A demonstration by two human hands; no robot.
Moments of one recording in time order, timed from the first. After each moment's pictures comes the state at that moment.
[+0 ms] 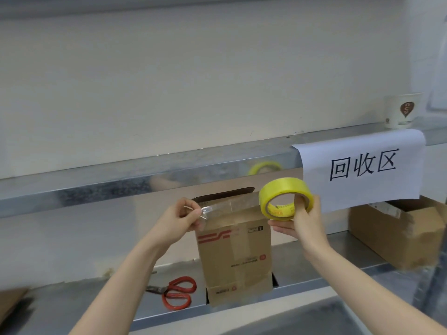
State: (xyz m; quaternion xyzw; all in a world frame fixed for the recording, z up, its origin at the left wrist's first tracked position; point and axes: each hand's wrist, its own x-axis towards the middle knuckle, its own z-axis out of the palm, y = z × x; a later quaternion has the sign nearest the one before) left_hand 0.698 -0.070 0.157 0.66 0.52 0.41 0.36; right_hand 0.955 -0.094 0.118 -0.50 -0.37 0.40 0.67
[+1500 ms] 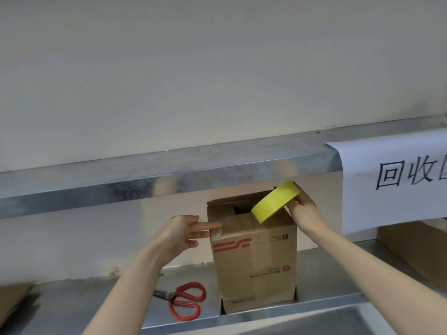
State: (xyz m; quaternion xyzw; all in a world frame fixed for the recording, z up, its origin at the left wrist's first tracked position) left_hand 0.679 -0.017 0.135 0.50 0.55 0.36 0.56; right_hand 0.950 0.001 0.111 -0.56 -0.55 0.32 0.53
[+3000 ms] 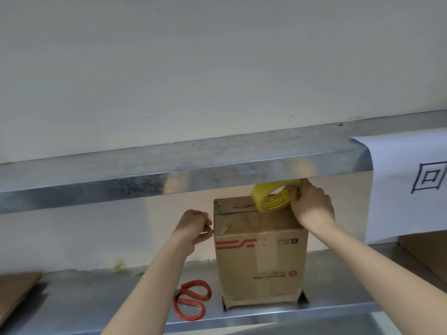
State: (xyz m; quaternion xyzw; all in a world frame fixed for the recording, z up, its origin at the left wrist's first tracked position) left_hand 0.694 0.036 0.102 0.41 0.64 0.43 0.47; right_hand 0.938 0.028 0.122 -0.73 -0.59 0.09 0.34
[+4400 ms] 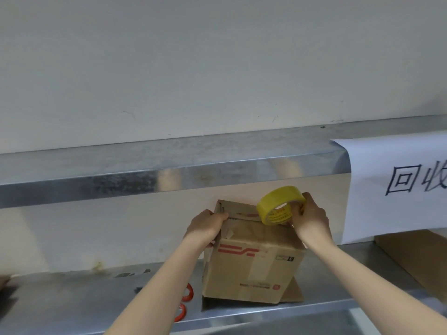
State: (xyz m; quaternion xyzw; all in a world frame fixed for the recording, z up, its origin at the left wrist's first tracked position) left_hand 0.743 0.052 0.081 0.54 0.69 0.27 0.40; right_hand 0.974 0.025 0.074 -0.71 -0.55 0.15 0.42
